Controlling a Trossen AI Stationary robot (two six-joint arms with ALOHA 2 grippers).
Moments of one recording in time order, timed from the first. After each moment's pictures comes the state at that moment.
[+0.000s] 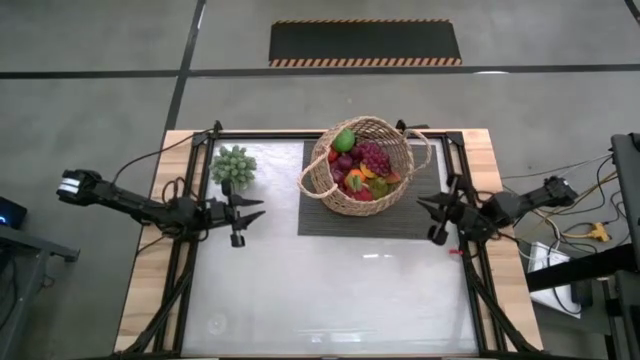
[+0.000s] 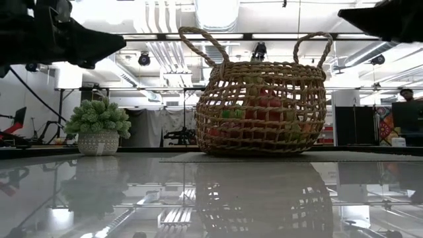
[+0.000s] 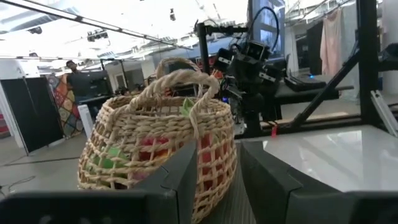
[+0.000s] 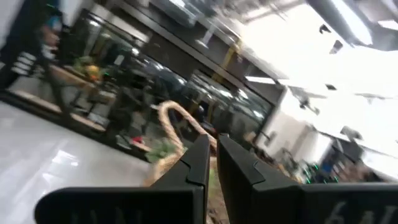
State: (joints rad) left arm -0.20 0.65 0.00 0.86 -0.38 0.24; right arm 0.35 0.12 0.05 0.40 0.48 -0.71
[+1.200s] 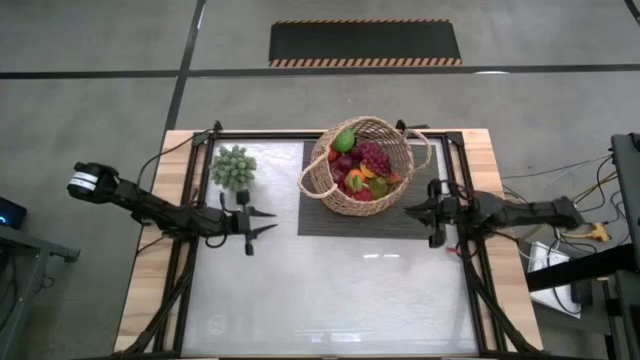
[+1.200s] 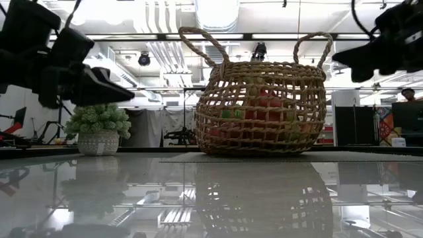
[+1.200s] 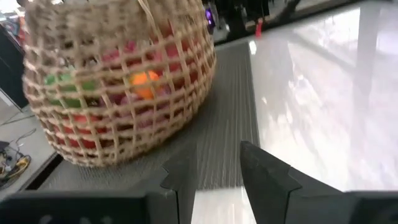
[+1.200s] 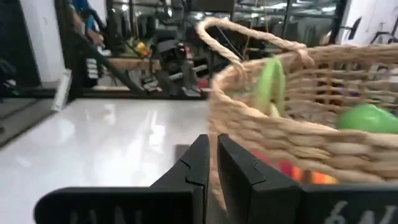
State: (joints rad) left arm -0.20 1.05 0.03 0.85 -0.39 0.24; right arm 0.09 0.00 0.01 0.03 0.14 -0.06
